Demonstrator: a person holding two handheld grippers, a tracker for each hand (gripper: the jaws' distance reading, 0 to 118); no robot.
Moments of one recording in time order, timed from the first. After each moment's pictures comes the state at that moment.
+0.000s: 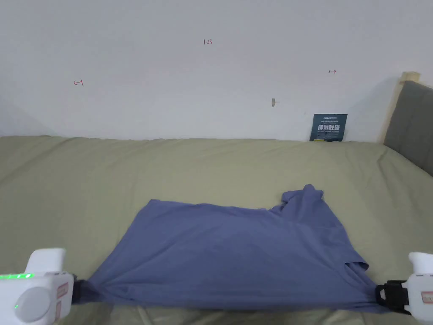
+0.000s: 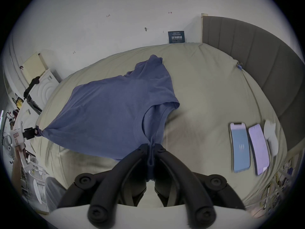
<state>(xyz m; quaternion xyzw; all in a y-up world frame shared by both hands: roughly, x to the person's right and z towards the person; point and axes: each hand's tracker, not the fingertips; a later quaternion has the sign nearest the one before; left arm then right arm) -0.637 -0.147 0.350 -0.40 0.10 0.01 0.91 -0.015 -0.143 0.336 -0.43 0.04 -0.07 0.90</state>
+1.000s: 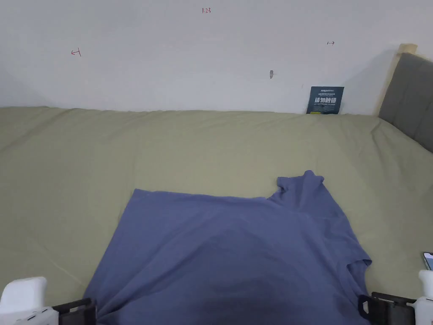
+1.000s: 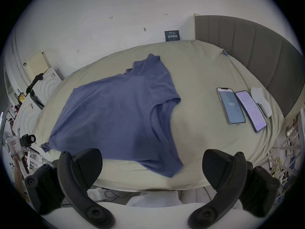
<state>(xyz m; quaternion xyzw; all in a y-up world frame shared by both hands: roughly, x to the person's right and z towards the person) -0.647 -0.164 0.448 -0.39 0.08 0.06 0.92 -0.046 -0.161 0.441 -0.42 0.03 -0.08 0.90</state>
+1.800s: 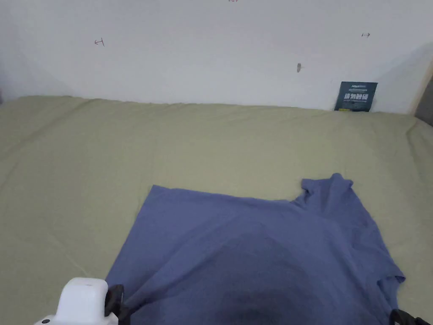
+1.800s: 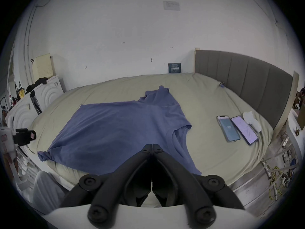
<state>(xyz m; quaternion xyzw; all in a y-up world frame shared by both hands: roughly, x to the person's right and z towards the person) -0.552 -0.136 0.494 -0.27 0.03 0.00 0.96 -0.136 -0.143 0.489 -0.27 -0.02 -0.03 0.96</state>
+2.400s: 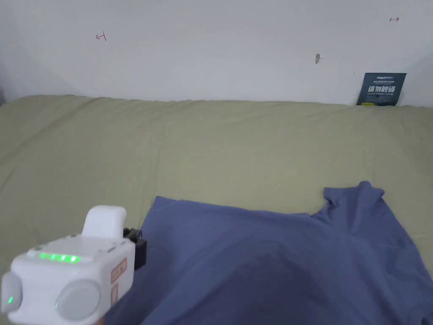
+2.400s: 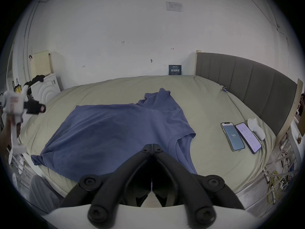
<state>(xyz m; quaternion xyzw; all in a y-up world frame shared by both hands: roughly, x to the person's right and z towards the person) -0.584 -0.124 0.287 -0.33 0.01 0.01 0.95 -0.133 -0.158 0.439 -0.28 -0.02 -0.02 0.96</state>
